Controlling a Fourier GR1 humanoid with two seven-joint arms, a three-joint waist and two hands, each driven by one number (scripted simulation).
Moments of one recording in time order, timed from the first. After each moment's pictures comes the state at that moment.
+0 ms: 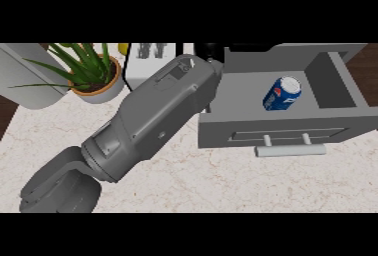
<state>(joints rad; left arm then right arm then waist) -1.42 0.00 -0.61 -0.50 1.04 0.79 -0.29 0.11 -0.09 -0.49 -2.40 0.05 0.51 0.10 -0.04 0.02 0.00</state>
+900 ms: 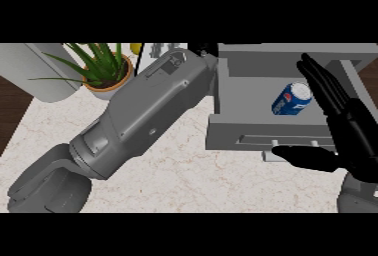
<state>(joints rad) -1.41 0.04 -0.60 -0.56 1.01 0.82 -0.19 -0.24 -0.11 -0.05 -1.95 0.82 0.25 -0.02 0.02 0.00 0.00</state>
